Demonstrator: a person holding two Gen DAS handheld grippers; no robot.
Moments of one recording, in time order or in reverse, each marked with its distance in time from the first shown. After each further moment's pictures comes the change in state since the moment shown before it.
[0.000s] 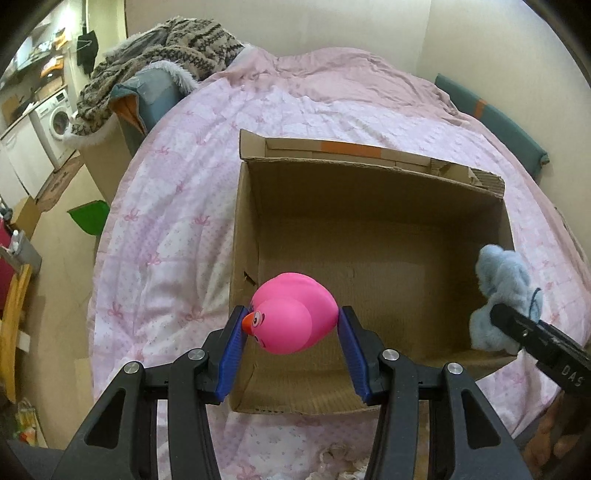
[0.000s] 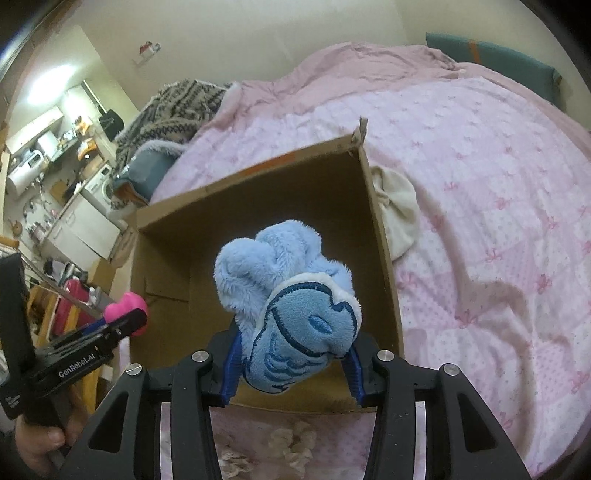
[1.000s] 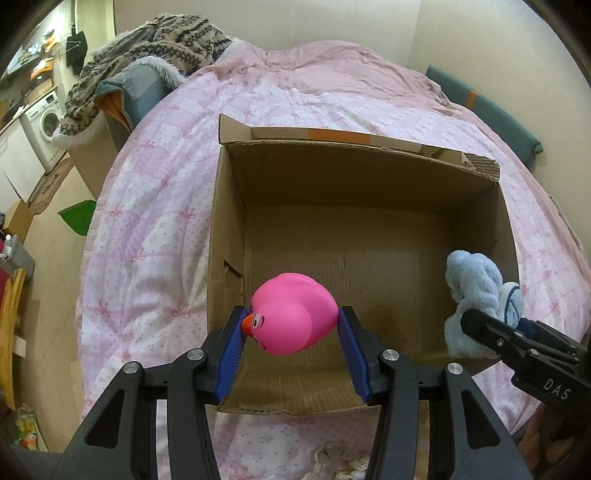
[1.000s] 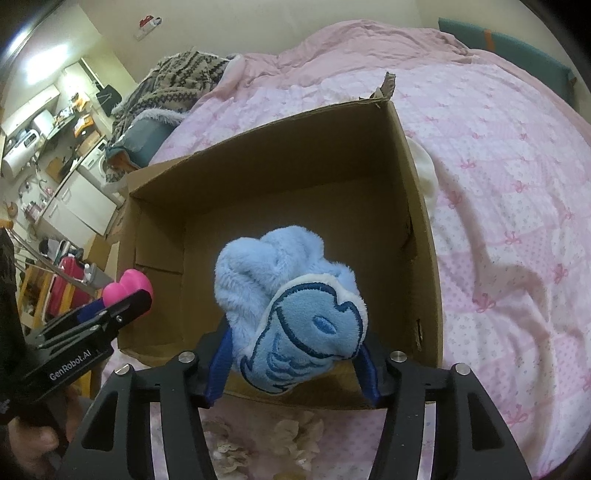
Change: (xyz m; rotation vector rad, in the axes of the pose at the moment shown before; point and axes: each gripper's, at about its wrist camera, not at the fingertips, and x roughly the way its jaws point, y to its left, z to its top) left arm 0.011 -0.005 -0.005 0.018 0.025 -0.026; right arm 0.022 0.012 -0.009 -0.026 0.077 0.002
